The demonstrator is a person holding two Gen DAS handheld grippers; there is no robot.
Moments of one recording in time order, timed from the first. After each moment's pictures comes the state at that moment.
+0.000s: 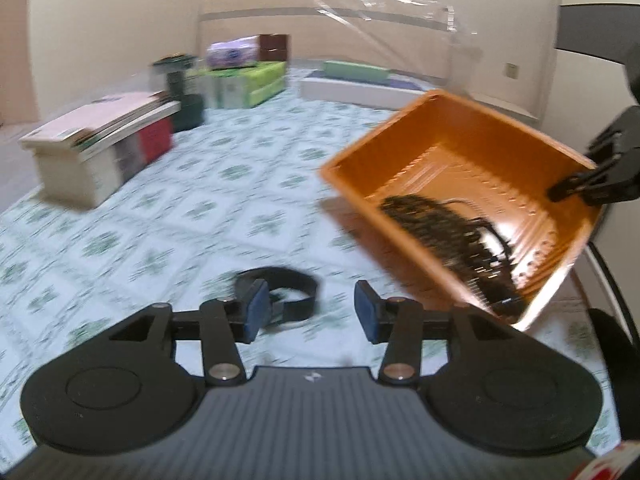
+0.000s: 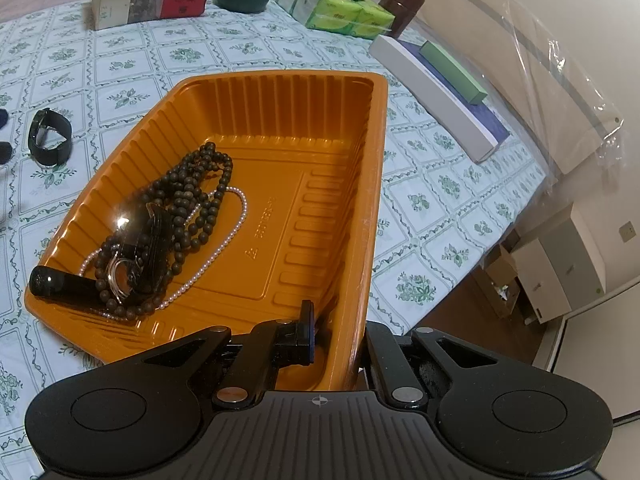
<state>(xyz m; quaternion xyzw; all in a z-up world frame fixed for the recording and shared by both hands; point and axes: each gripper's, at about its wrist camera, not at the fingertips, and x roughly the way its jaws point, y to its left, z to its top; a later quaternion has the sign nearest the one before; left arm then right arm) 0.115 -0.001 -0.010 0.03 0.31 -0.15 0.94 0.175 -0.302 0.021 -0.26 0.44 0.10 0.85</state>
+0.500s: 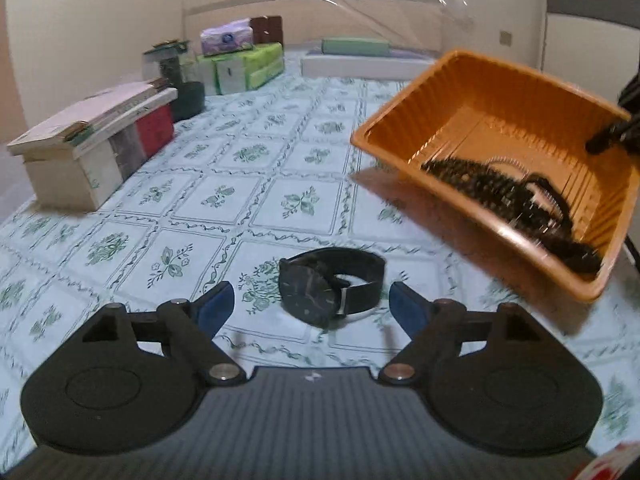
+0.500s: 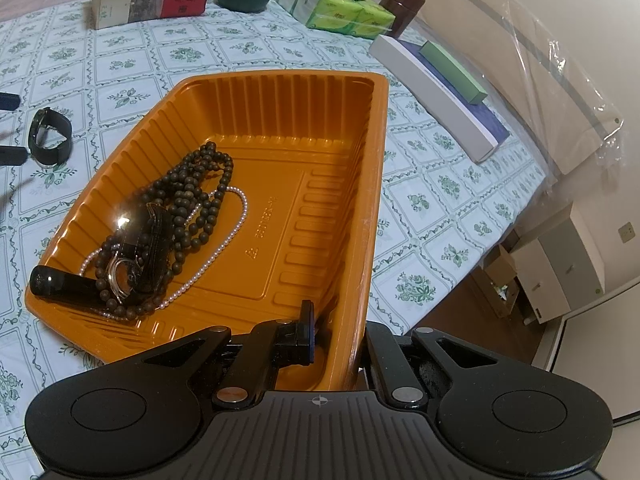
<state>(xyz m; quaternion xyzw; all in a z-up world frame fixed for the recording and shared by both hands) 0.153 0.017 -0.046 0.08 0.32 -0.17 0.93 0.174 -0.302 0.021 -0.26 0.44 0.10 0.85</state>
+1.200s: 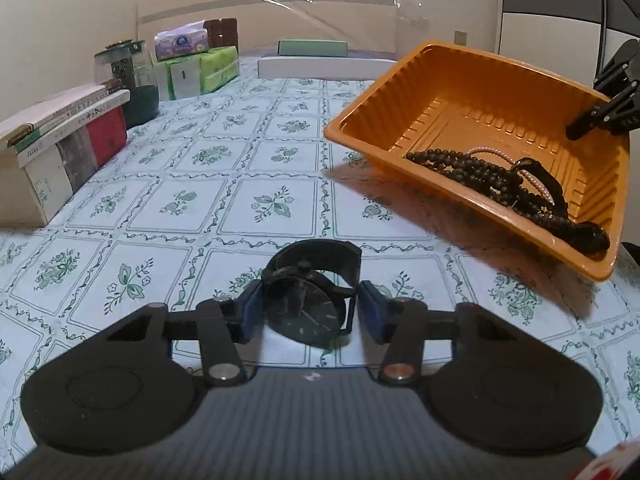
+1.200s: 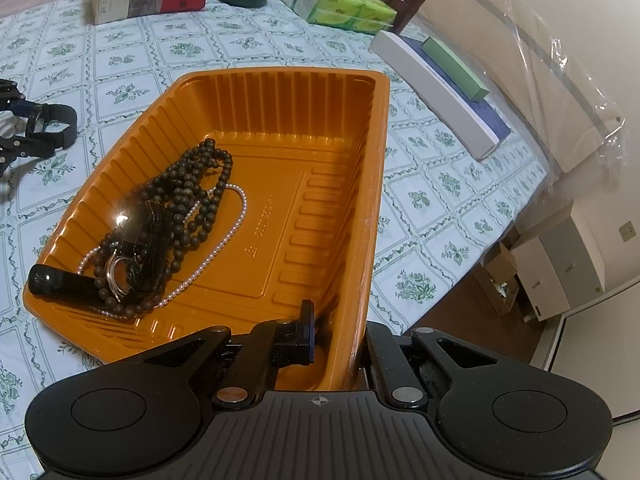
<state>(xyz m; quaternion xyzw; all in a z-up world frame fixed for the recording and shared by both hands) 0.174 0.023 -0.068 0.08 0.30 -0.25 0.92 0.174 -0.302 0.021 -0.26 0.45 0.10 0.85</state>
